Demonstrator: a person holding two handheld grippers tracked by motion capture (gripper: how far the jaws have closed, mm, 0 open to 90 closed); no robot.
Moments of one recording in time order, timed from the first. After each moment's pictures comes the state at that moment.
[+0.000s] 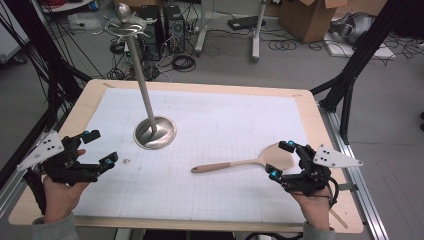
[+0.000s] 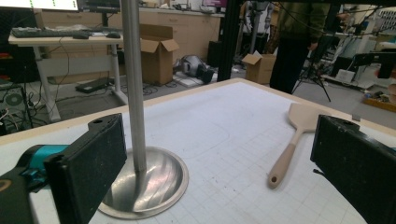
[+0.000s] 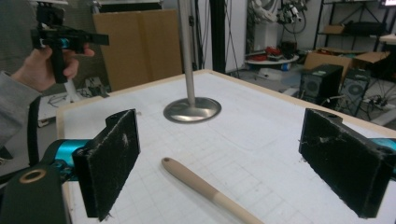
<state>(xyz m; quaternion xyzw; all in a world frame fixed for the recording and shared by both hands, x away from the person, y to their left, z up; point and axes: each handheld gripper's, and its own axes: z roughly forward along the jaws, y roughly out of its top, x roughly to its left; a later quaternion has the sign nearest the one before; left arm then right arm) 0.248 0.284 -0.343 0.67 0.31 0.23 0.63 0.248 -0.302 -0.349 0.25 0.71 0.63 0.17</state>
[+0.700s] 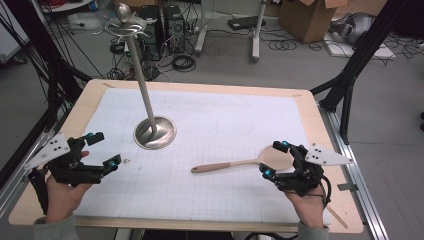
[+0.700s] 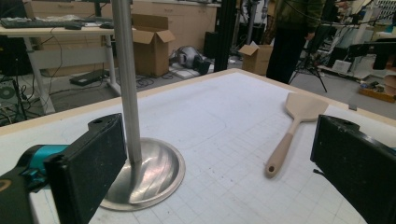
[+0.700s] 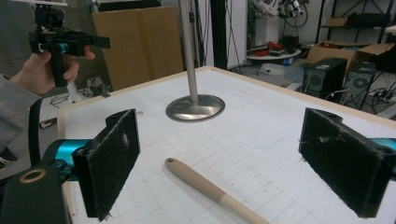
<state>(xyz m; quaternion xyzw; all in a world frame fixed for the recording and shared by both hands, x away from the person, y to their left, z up) 0.250 0.279 -0.349 0.69 0.30 0.22 0.62 0.254 -0.290 -0.355 0.27 0.71 0.63 0.16</state>
